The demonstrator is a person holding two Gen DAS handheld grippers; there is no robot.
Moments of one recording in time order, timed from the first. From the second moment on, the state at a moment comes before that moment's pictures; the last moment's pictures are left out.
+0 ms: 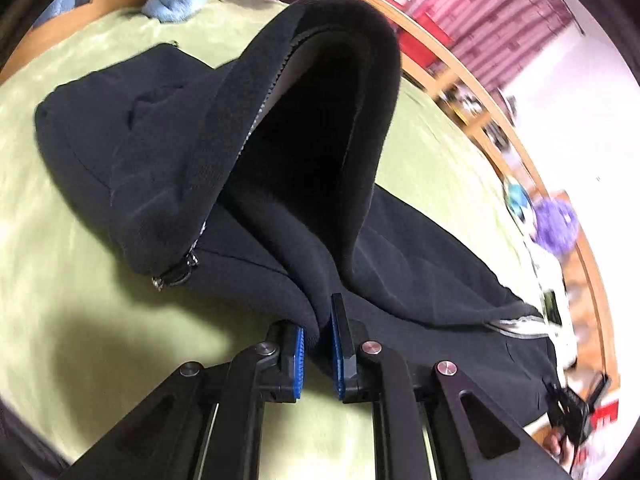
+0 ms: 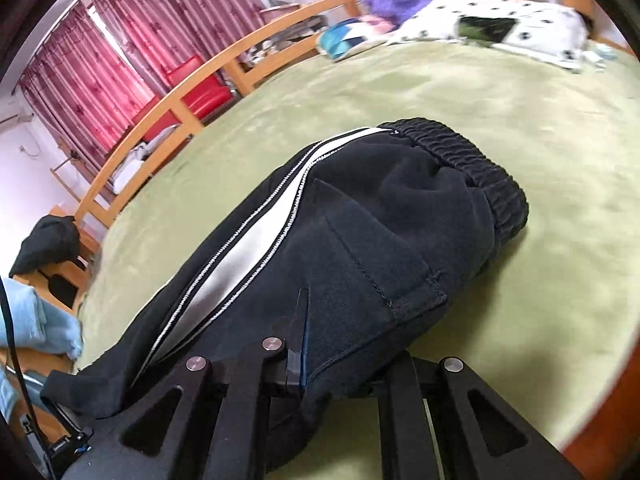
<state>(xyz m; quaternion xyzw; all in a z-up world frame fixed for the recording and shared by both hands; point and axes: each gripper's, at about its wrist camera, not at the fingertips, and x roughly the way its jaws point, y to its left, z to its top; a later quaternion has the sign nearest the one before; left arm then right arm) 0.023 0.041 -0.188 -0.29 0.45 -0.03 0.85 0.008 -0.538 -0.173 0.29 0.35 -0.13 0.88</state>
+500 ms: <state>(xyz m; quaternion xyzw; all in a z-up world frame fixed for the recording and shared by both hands) -0.055 0.078 -0.176 -0.22 0.44 -0.01 0.87 -0.089 -0.553 -0.167 0.22 0.39 -0.17 0.88</state>
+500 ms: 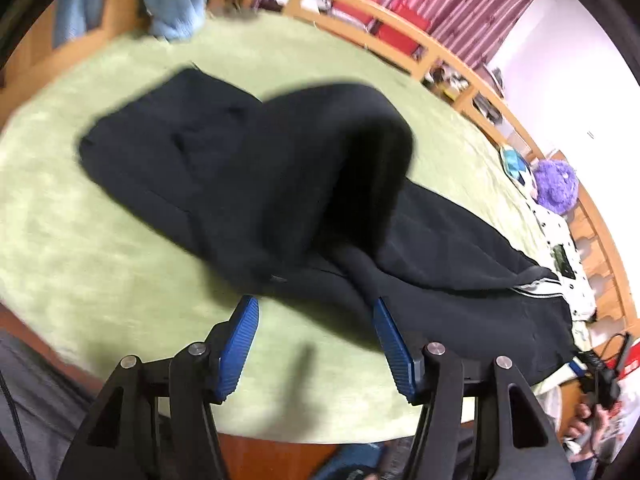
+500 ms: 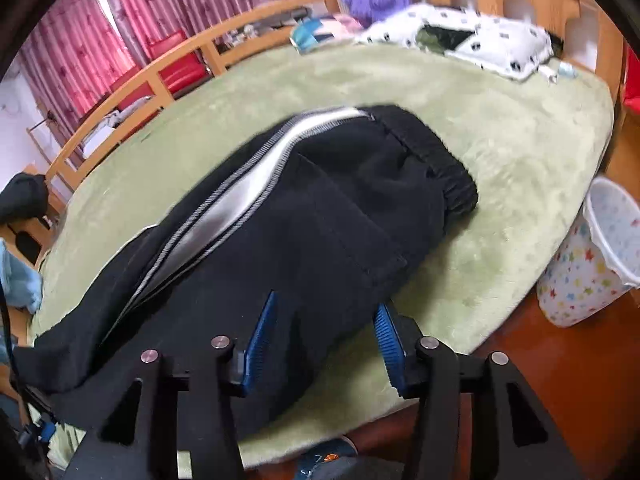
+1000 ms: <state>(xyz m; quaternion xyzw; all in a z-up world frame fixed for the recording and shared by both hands) 0.026 0.088 -0.170 -0.22 0.39 -0.01 0.89 -0.060 -0.446 -0.152 0.21 0.33 -0.08 0.92</state>
